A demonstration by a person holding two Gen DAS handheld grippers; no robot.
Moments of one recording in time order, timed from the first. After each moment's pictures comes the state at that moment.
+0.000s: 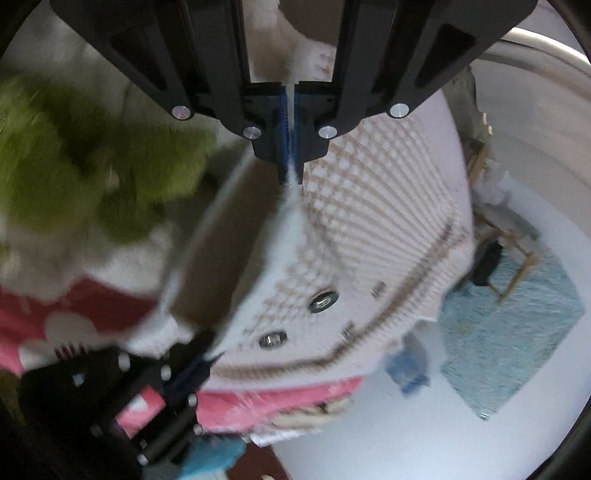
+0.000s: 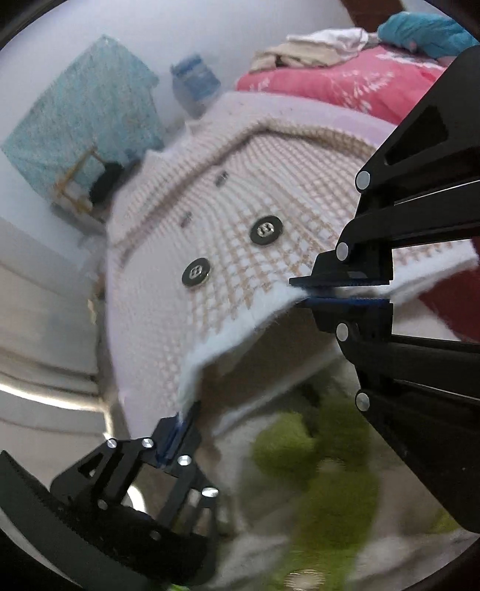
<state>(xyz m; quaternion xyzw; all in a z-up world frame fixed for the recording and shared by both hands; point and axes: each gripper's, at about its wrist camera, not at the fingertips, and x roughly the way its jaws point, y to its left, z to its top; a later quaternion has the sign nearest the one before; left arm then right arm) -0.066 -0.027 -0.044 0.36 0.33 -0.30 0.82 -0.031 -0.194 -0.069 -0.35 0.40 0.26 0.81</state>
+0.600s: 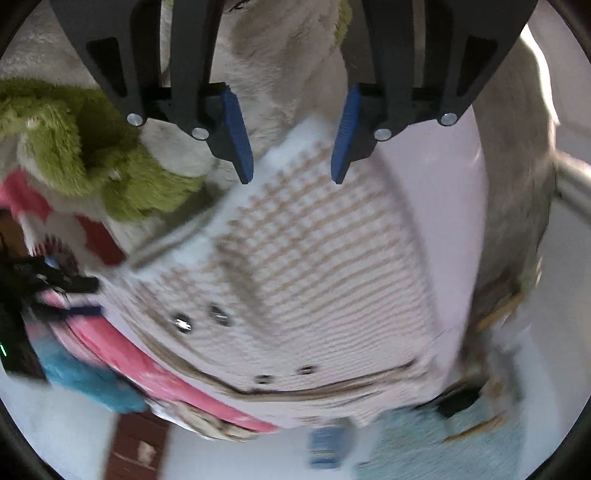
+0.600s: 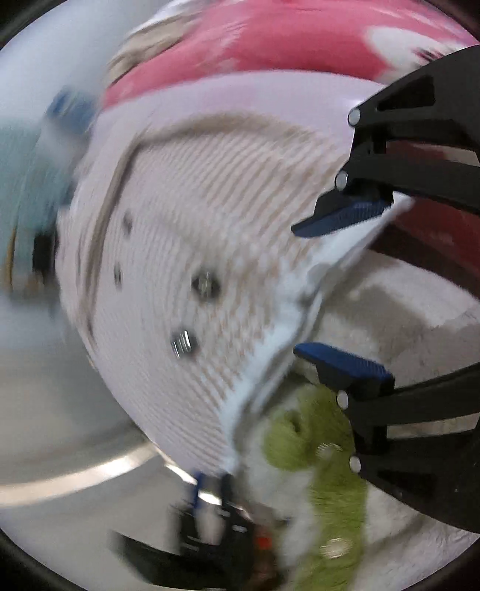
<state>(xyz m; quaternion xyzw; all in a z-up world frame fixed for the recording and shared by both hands) -0.044 0.059 -0.040 0.08 0.47 -0.23 0.85 -0.037 -0.288 -0.061 -0.03 0.47 0.13 0.87</state>
